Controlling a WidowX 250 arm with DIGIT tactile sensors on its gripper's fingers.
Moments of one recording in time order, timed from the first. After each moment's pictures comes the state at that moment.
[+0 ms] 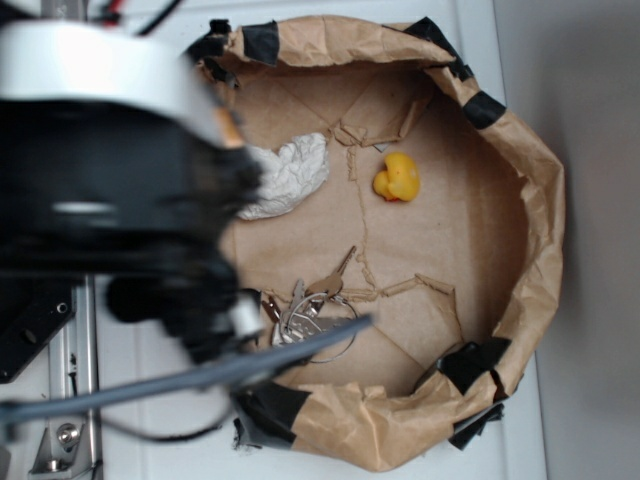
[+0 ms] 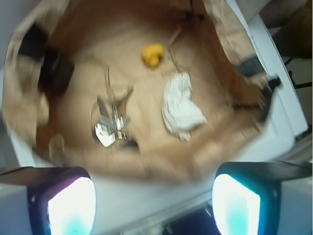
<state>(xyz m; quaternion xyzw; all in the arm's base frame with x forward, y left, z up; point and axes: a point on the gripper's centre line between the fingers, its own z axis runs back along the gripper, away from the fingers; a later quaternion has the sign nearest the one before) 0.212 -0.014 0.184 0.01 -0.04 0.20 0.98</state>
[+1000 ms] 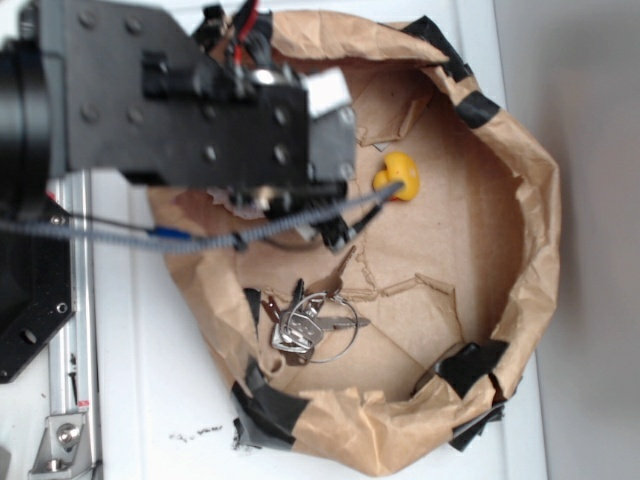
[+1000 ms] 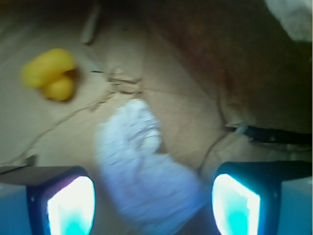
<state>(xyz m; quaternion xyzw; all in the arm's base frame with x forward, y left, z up) 0.223 0.054 0.074 0.10 -0.04 0.34 0.94</state>
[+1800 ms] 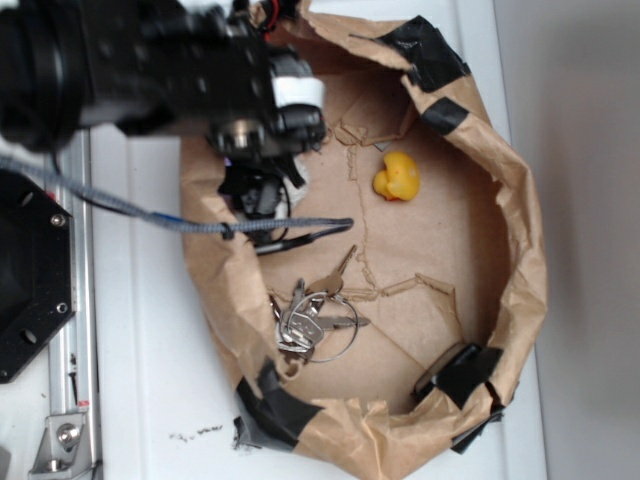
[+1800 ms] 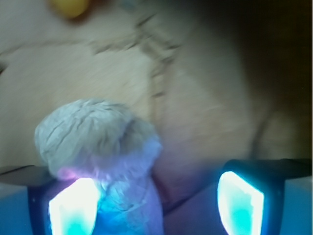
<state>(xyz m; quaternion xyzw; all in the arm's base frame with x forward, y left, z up) 0.209 0.067 0.038 0.02 -0.01 0.05 1.00</state>
